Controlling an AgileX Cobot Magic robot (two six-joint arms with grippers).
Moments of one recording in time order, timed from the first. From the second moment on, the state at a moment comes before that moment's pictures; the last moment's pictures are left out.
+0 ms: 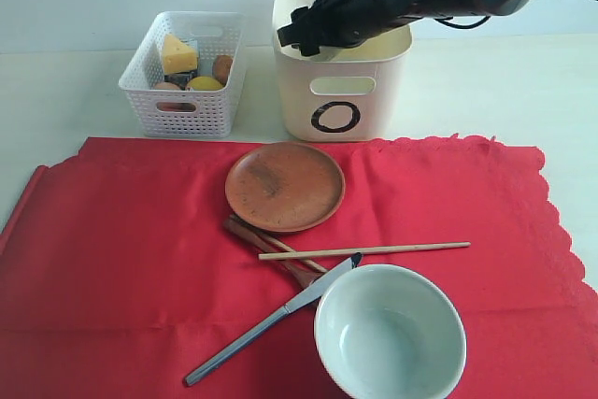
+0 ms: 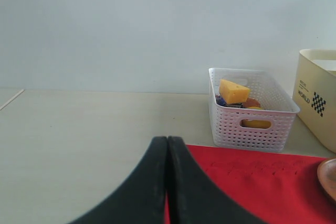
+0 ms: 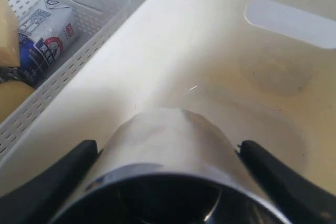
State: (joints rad) left arm -0.04 0.01 0.00 0.11 0.15 -0.13; right arm 0.29 2.19 -1.64 0.27 0.21 -0.26
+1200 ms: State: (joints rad) left arm -0.04 0.01 0.00 0.11 0.15 -0.13; right arm 0.29 2.19 -1.64 0.26 0.25 -0.26
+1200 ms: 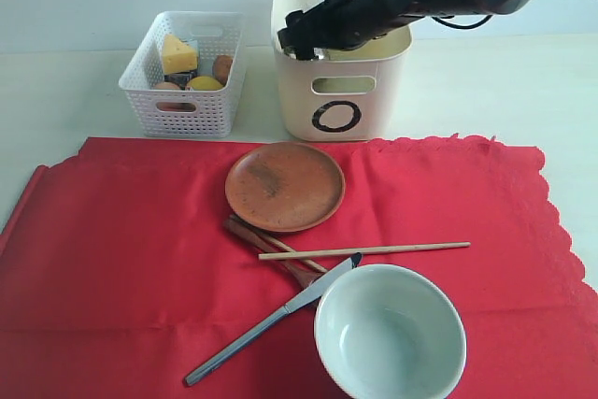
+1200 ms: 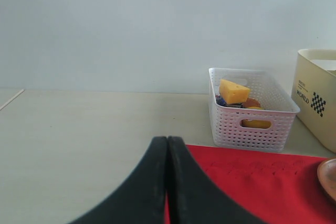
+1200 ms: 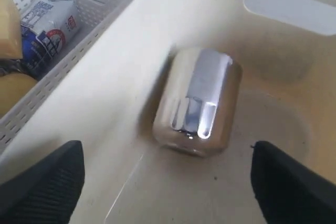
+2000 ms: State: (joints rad) left arm -0.04 0.01 0.00 0.11 0.15 -0.13; right arm 0.29 1.81 -1.64 0.26 1.16 -0.62
